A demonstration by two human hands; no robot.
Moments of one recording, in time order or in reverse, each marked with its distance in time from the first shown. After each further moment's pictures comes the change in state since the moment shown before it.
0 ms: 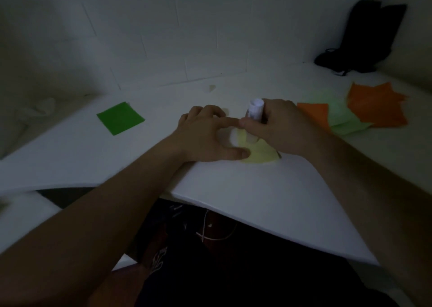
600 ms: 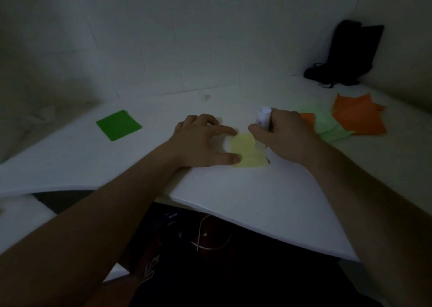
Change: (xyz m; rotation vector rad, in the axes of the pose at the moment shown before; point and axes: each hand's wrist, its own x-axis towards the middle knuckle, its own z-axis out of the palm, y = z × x) left_hand -0.004 0.002 -0.001 -0.013 0.002 0.016; right_hand -0.017 0.020 -0.012 -0.013 0.104 0.059
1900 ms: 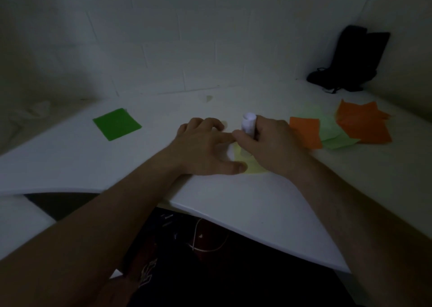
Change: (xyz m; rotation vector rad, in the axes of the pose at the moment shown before) left_hand -0.002 -0.002 0.006 0.076 0.032 0.069; right_hand 0.002 -0.020 0.030 0.039 0.039 -0.031
